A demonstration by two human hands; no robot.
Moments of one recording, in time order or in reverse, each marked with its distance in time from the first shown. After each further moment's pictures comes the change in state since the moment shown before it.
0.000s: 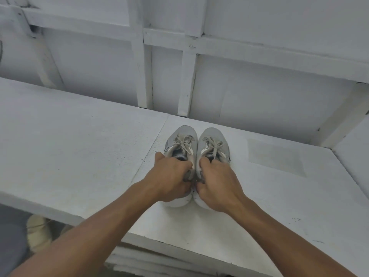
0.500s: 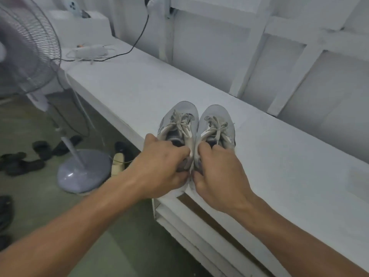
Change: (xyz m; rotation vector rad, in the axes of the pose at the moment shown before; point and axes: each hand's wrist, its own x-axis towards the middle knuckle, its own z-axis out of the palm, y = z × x) left_hand -0.203 -0.044 -0.059 0.072 0.157 -0.436; right_hand -0.015 -0.167 0.004 0.127 0.046 -0.509
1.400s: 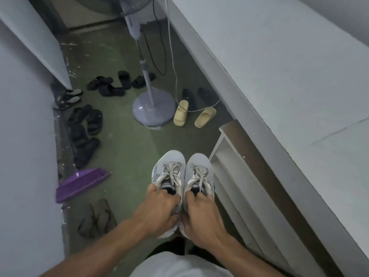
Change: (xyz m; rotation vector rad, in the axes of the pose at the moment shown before) left_hand -0.228 -0.051 0.146 -0.128 -0.476 -0.509; right_hand -0.109 -0.130 0.209 0.271 -0.588 -0.273
